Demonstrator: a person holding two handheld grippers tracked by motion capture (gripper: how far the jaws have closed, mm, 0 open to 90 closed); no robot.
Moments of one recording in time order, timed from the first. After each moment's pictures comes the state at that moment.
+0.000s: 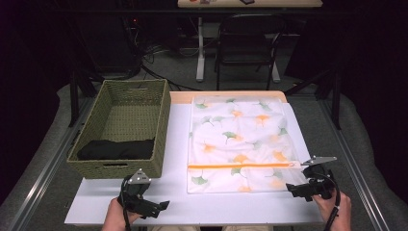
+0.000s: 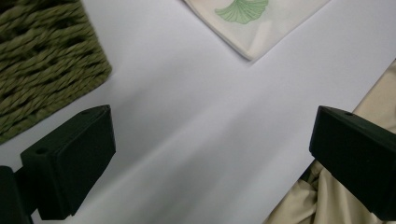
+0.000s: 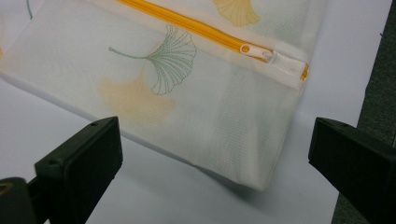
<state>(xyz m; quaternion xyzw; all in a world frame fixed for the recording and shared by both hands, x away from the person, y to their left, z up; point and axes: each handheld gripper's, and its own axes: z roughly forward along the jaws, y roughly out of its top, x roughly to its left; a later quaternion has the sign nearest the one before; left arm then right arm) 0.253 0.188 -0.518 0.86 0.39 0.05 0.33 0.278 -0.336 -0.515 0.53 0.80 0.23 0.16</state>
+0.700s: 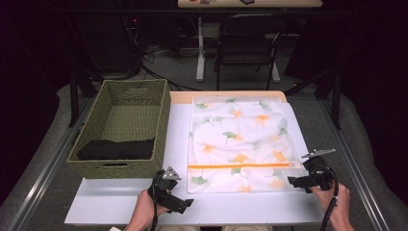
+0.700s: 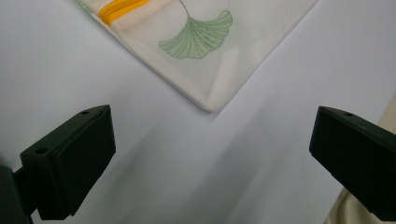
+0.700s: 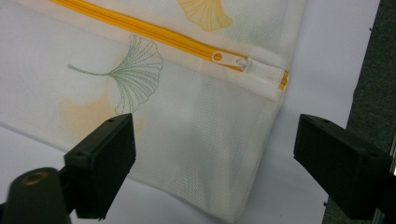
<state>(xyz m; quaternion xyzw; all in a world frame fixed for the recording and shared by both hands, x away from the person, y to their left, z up) 0.280 0.120 -0.538 0.88 0.35 0.03 0.31 0.303 -0.346 -0.521 0.56 0.79 0.21 0.15</state>
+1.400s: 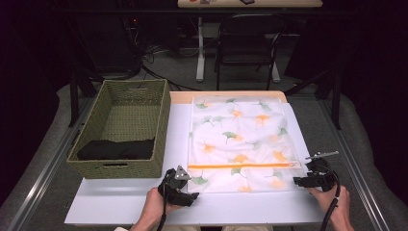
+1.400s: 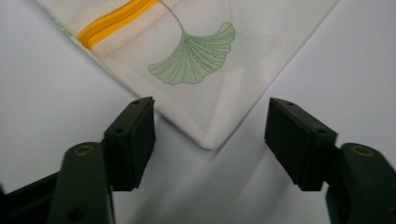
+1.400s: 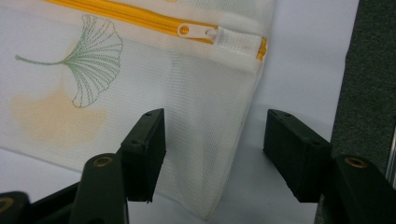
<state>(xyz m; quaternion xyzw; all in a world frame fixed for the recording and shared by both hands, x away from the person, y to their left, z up) 0.285 0.098 -0.549 0.89 0.34 0.07 0.30 0.303 -0.359 -0.536 0.60 0.76 0.20 0.14</state>
